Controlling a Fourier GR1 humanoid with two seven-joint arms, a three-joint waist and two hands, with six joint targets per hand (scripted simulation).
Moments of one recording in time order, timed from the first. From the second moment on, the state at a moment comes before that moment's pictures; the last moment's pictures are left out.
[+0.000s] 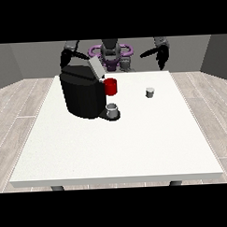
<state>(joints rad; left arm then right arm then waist) -0.08 0.39 0.02 -1.47 -0.15 -0.18 -0.14 -0.06 -0.07 0.01 -1.55 0.14 -0.14 -0.02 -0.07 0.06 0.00</state>
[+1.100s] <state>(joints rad) -0.43 0.50 0.02 -0.98 -0.44 -0.16 -0.20 -0.21 -0.02 0.06 -1.49 0.17 -0.17 0.01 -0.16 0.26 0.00</state>
